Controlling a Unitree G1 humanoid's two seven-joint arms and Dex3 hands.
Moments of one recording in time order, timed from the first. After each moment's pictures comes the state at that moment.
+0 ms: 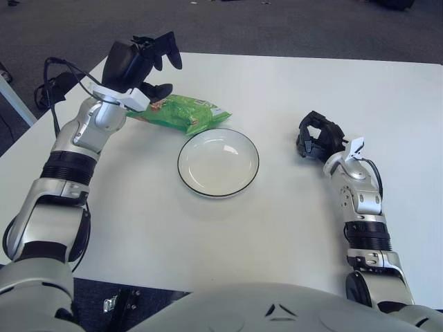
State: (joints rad) left arm -0.69 0.66 -0.15 0.48 0.44 -0.75 0.26; right arm -0.25 -0.15 -0.12 0.11 0.14 0.32 0.15
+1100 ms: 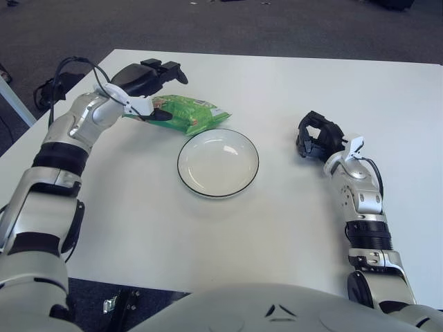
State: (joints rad) left arm -0.81 0.74 -0.29 0.73 0.62 -0.70 -0.14; right arm -0.25 -0.16 -0.11 0.11 0.14 0.32 0.16
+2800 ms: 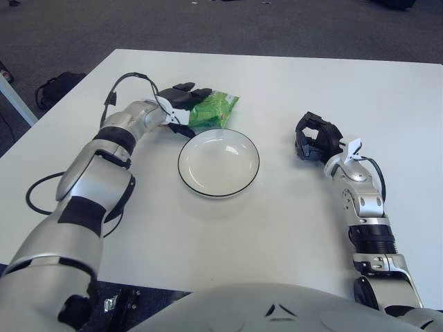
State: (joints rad) left arm -1.04 0.42 -0.52 1.26 0.76 -0.61 -0.06; right arm -0.21 -0.21 -0.04 0.06 0.13 0.28 0.17
